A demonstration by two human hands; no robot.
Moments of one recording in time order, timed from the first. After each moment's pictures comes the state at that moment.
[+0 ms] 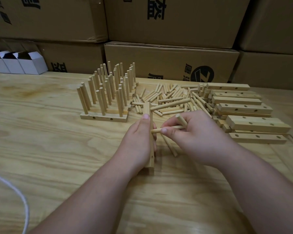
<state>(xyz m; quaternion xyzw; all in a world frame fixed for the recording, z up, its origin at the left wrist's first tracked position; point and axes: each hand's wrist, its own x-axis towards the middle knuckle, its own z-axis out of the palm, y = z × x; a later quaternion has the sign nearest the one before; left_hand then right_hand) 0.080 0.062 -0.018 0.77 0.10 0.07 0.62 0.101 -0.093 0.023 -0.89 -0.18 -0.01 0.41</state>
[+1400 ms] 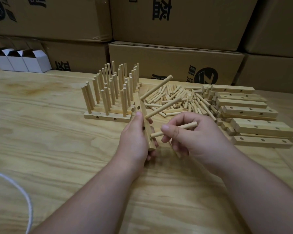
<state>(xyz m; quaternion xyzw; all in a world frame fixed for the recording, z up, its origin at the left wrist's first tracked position) 0.084 0.064 -0.018 0.60 0.15 0.11 0.78 0.092 -0.084 0.017 -0.74 -0.18 0.08 0.65</state>
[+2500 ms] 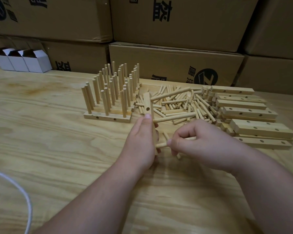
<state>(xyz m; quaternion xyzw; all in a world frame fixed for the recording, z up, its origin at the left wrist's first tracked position) 0.083 0.059 -0.022 0.69 0.10 0.11 0.71 0.096 -0.101 0.033 -0.89 -0.22 0.14 0.38</state>
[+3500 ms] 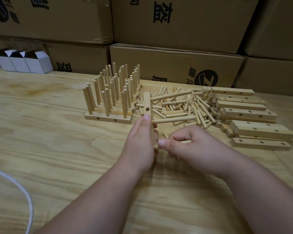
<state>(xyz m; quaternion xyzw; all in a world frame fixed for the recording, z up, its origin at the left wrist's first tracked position) 0.082 0.063 -0.028 0.68 0.07 0.10 0.73 0.095 -0.093 0.018 -0.87 -0.25 0.12 0.42</state>
